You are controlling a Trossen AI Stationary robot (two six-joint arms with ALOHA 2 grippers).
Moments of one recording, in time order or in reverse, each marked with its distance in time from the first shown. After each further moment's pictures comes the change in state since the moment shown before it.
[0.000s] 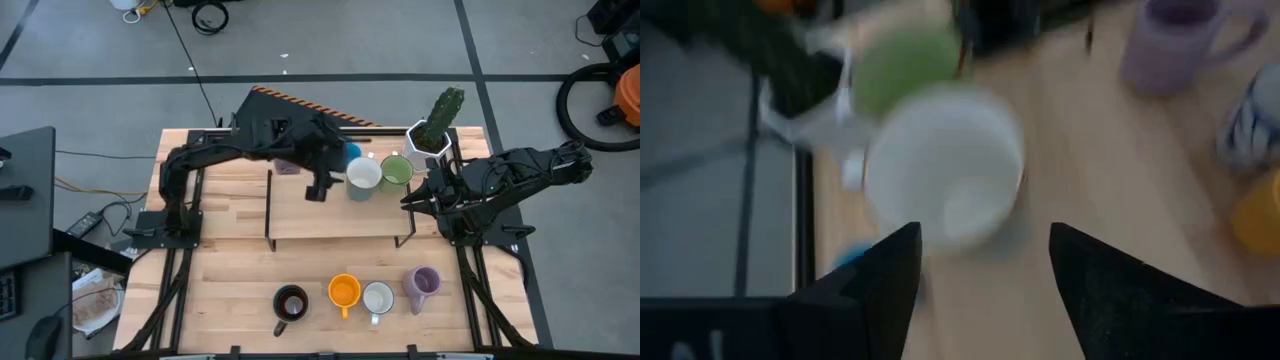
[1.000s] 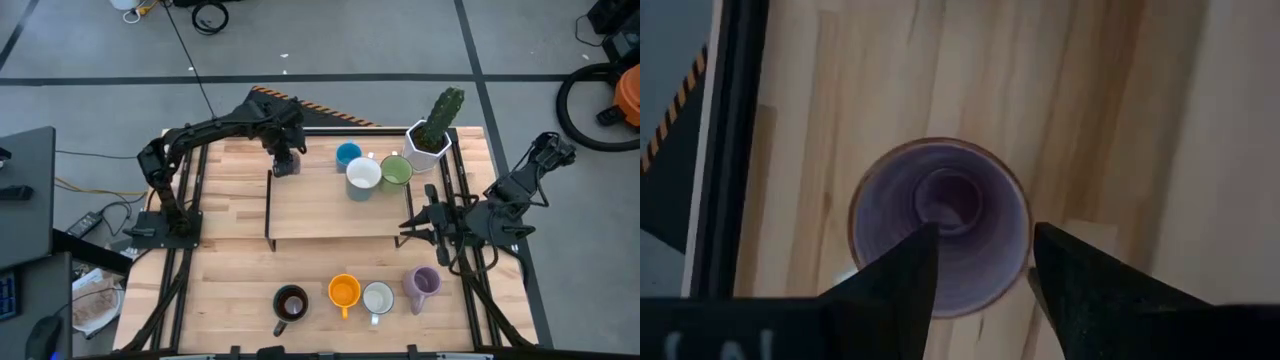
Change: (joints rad) left arm 0.386 -0.124 -0.621 0.004 0.063 -0.077; right arm 0.341 -0.001 -0.211 0.191 0.337 0.031
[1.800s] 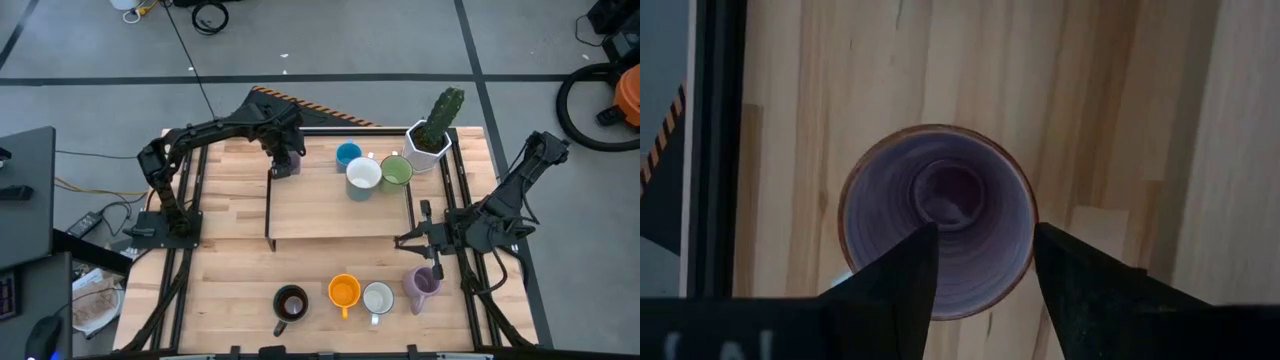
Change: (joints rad) left arm 0.008 0.001 -0.037 0.017 0.002 0.062; right arm 0.104 -0.004 -0.248 0.418 0.117 -0.190
